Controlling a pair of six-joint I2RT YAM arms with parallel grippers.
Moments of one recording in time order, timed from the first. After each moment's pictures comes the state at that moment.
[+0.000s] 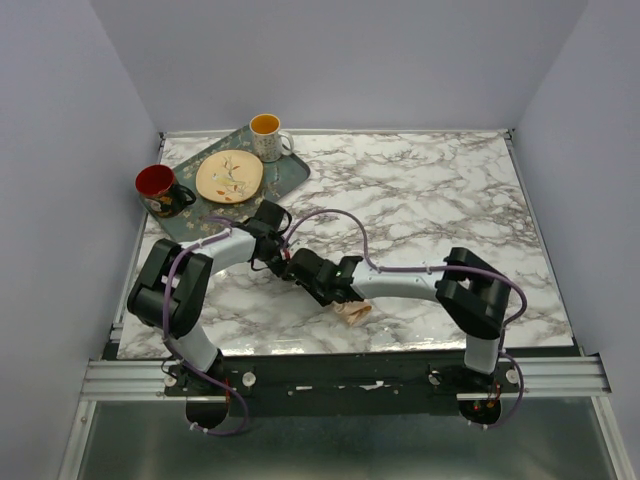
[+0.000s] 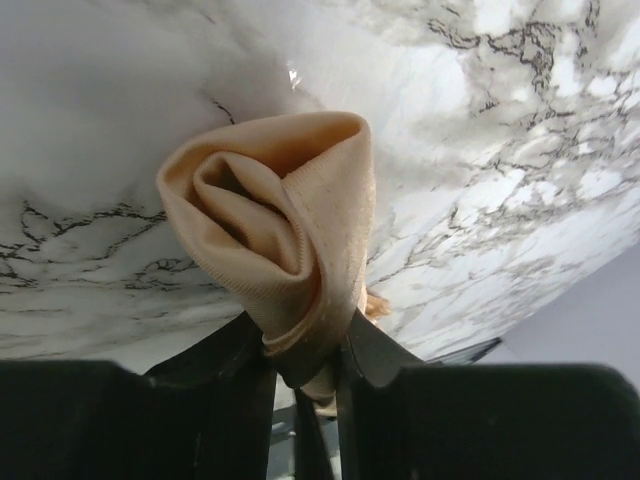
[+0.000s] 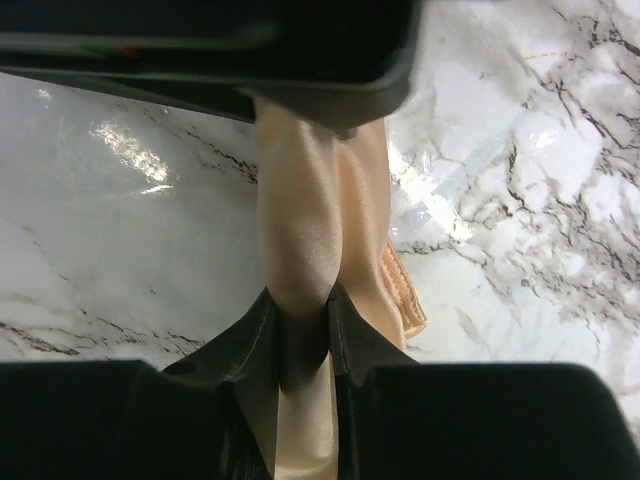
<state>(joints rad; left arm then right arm) -0.43 1.66 0.87 -0.39 0.33 -1.18 1.16 1.90 1.23 -0.43 0.38 0.20</state>
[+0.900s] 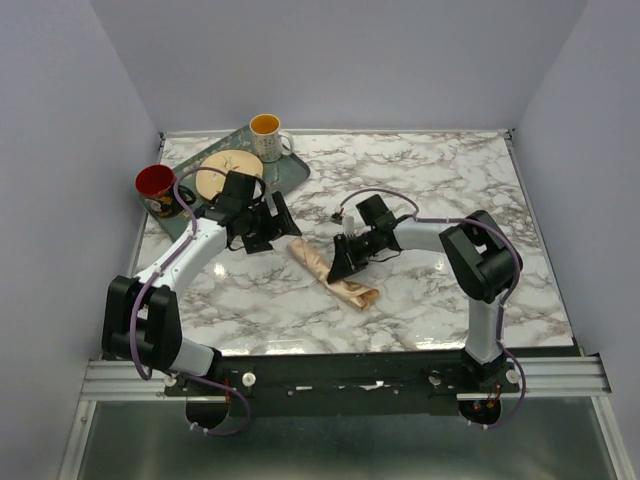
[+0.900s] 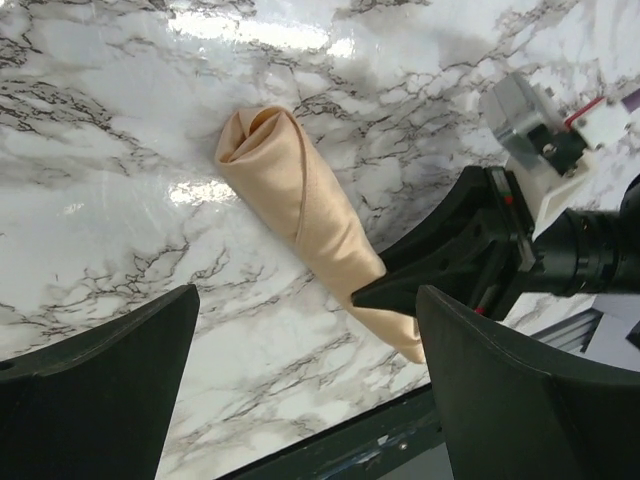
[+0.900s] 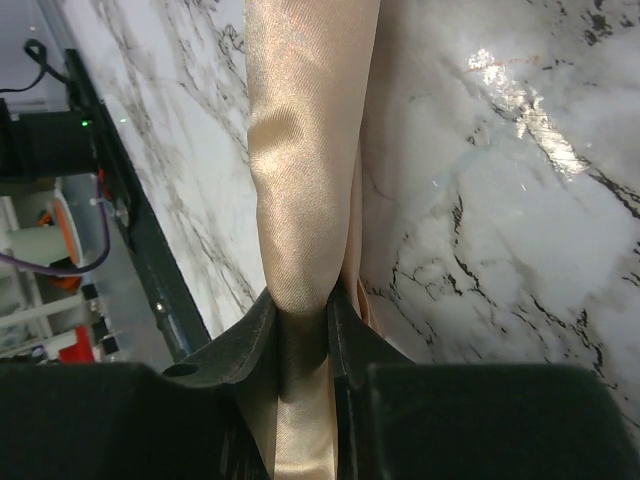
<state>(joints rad) -0.29 1.43 1.04 -0.53 0.29 -0.70 0.59 1.97 1.11 -0.18 -0.82 0.24</state>
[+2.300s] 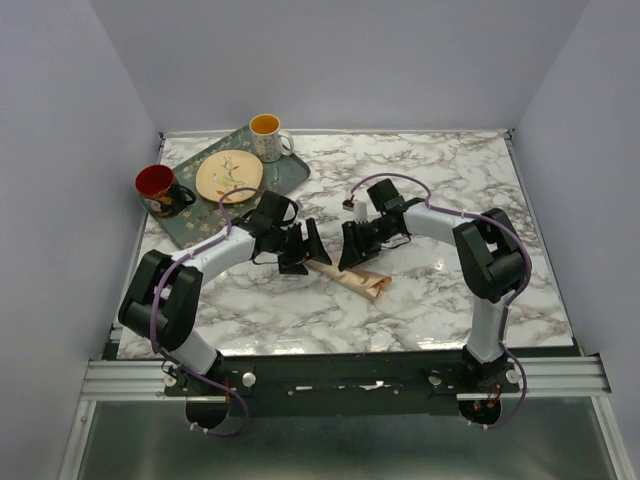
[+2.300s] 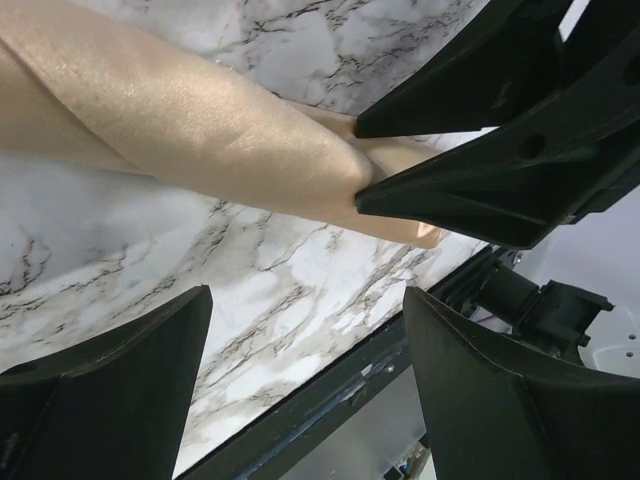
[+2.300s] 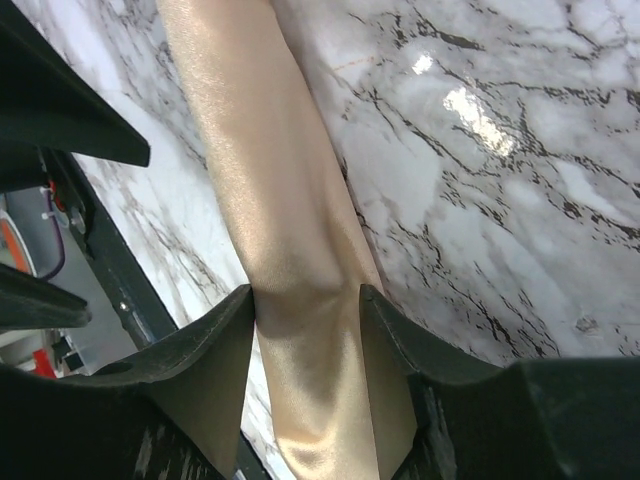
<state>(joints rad) -0.47 1.57 0.92 -0.34 0.52 -0.73 0.49 1.96 1.22 -0.42 -0.75 0.10</state>
